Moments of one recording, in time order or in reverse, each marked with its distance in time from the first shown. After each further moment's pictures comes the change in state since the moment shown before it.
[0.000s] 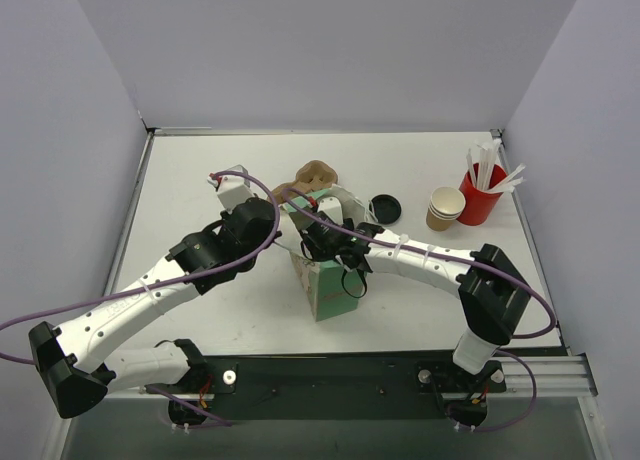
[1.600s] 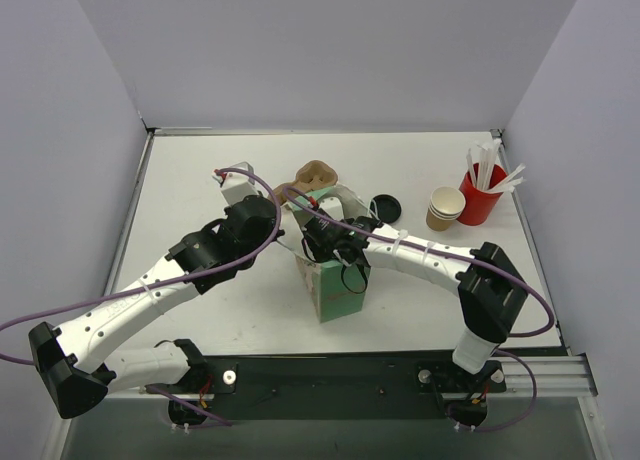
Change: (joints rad) left arm 0.007 0.000 0.000 0.057 0.058 0.061; right arm -0.008 -0.002 0.073 -0.136 -0.021 -0.001
